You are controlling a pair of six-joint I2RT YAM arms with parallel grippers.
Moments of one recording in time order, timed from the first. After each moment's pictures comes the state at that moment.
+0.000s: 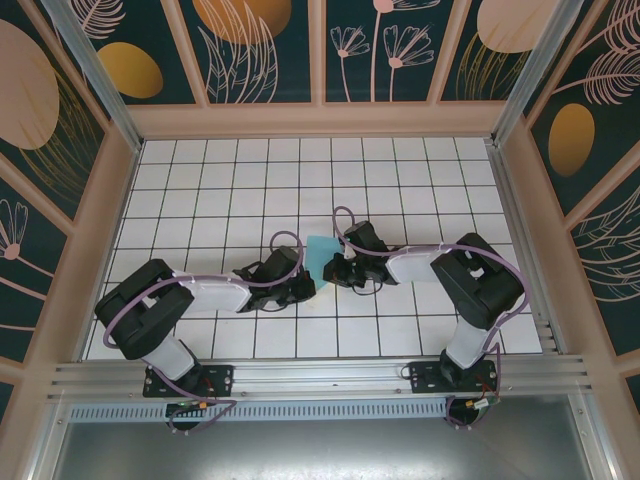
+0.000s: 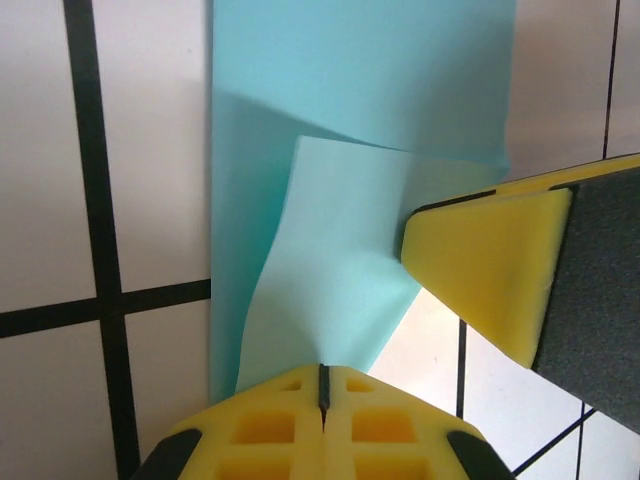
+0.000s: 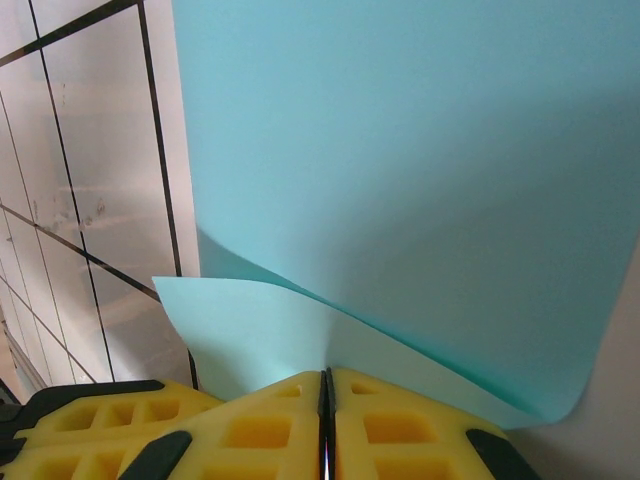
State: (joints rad) left arm -0.83 1.60 0.59 0.13 0.17 -0.99; right arm 0.70 1.74 0.74 0.07 -0.45 0.86
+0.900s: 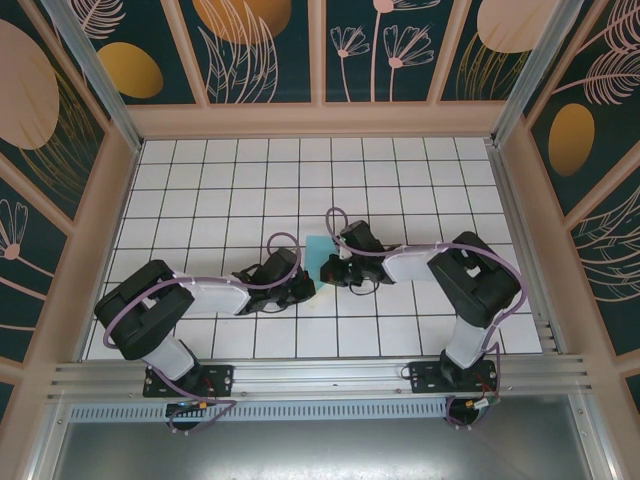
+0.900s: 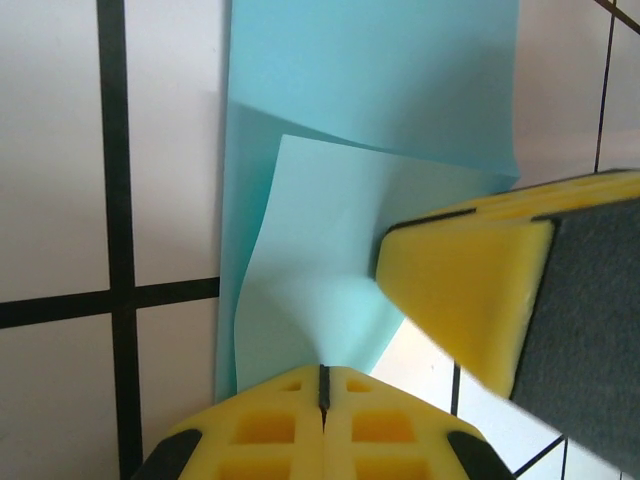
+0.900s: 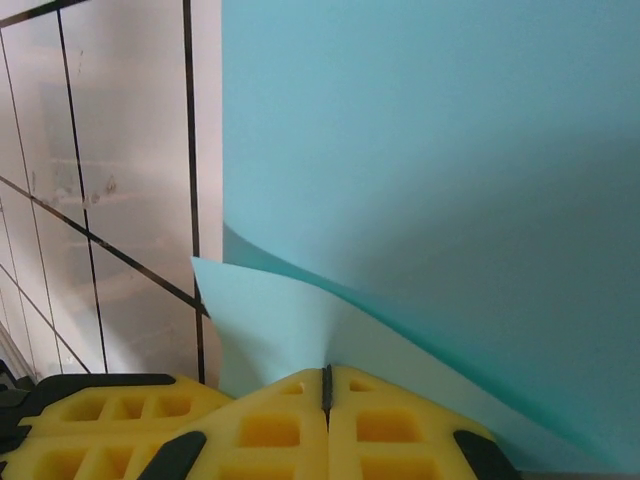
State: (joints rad) left arm -0.83 1.60 0.56 0.17 0.15 -1.04; right arm 0.70 1.76 0.77 0.06 -0.45 0.78
